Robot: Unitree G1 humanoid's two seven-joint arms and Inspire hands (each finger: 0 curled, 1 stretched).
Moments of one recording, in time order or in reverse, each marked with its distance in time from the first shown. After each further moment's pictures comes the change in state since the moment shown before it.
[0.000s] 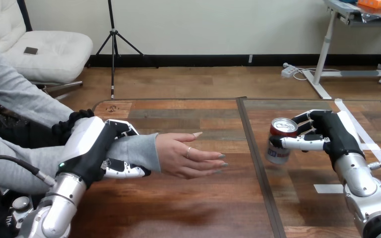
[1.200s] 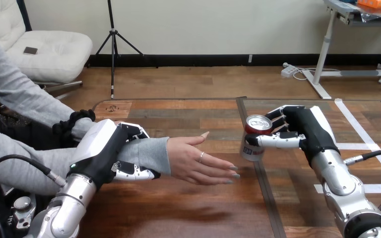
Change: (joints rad) left arm -0.010 -0.022 -0.030 0.003 0.002 0.000 -0.014; right arm -0.009 0.074 0.021 -0.024 -0.010 -0.048 0.028
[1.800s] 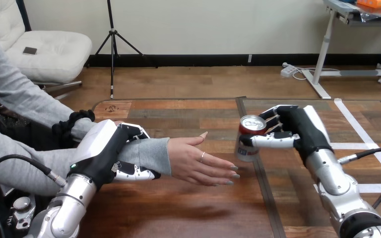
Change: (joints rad) left arm 0.000 0.000 0.000 0.000 0.000 0.000 -0.002; right arm -0.003 0.020 0.014 -0.001 -0.007 0.000 0.003
